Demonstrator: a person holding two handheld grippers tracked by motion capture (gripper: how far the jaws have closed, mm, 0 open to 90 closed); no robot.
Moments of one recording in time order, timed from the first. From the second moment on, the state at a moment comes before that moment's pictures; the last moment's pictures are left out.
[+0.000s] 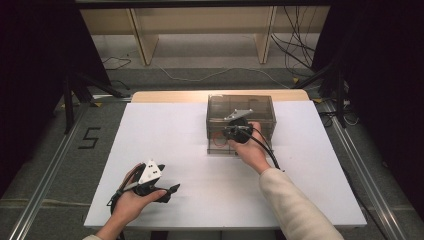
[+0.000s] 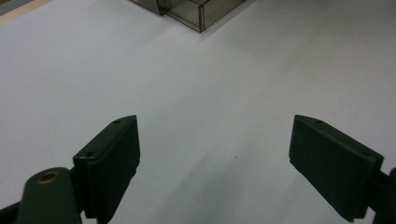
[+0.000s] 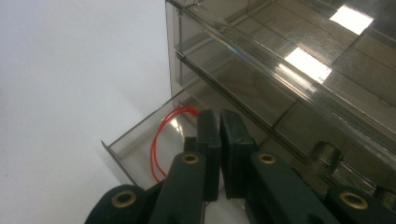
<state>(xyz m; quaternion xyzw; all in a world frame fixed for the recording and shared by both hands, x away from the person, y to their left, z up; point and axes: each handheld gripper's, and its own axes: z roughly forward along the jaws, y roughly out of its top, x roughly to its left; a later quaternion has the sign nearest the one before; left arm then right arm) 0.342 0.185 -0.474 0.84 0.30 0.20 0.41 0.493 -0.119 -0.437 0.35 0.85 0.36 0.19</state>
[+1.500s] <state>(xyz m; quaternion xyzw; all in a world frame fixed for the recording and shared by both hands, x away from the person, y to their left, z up) 0.342 0.184 -0.474 0.84 0.30 0.20 0.41 0.500 -0.108 -0.459 0.34 0.86 0.33 0.19</state>
